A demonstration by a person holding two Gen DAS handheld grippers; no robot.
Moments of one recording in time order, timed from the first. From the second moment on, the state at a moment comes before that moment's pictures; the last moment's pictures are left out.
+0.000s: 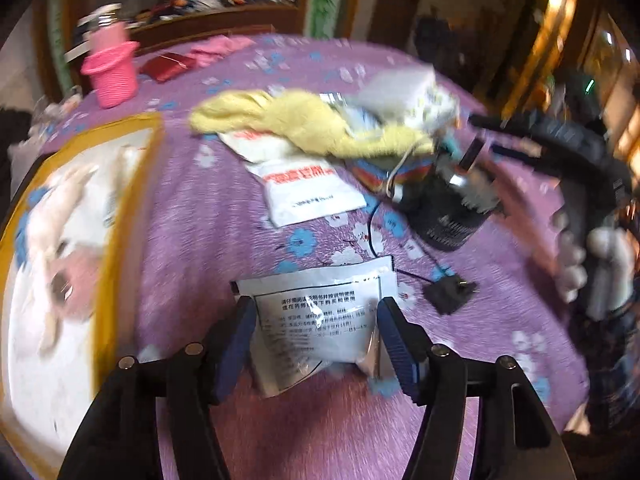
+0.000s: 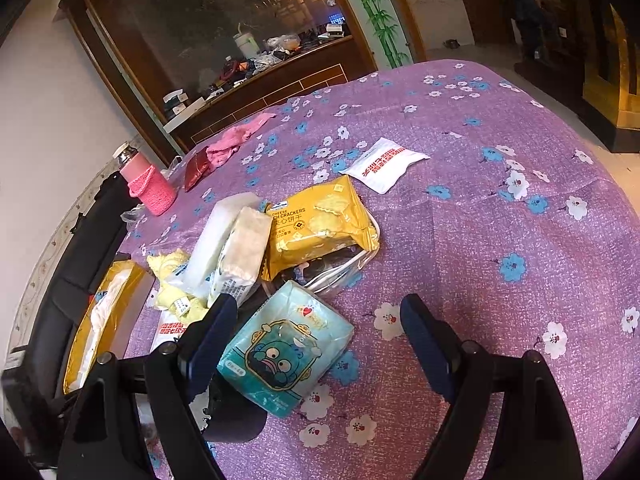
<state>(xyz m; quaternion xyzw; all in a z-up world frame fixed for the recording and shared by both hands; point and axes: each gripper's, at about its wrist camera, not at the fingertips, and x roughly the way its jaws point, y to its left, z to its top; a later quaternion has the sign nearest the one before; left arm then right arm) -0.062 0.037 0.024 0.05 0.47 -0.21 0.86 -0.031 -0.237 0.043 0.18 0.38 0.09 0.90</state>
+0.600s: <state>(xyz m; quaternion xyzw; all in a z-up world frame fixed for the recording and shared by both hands) -0.091 0.018 0.017 0.15 0.46 -0.21 0.85 -0.030 -0.238 0.039 0.18 0.39 0.08 0.90</state>
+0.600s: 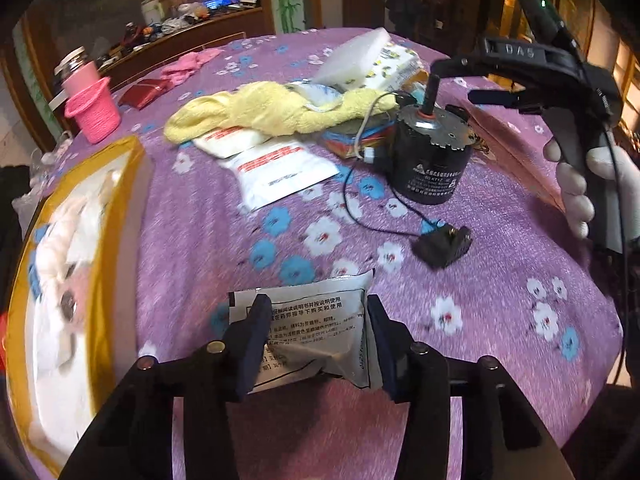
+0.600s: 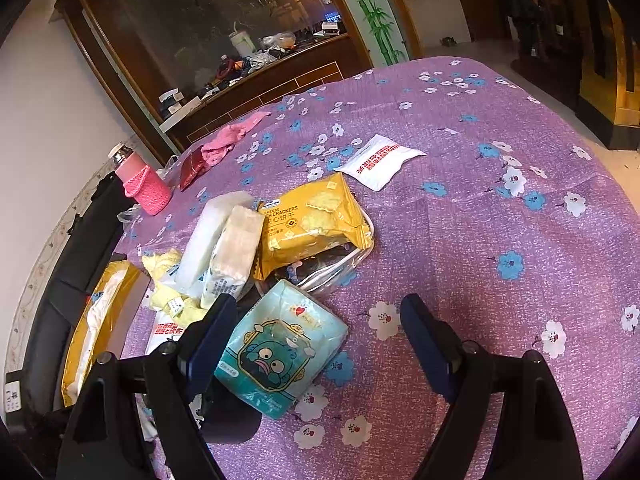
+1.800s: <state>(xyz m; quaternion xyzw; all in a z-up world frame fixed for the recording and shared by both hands) -0.103 0.127 0.054 -0.08 0.39 -0.24 0.88 0.042 -0.121 0.096 -0.04 0.46 0.10 0.88</state>
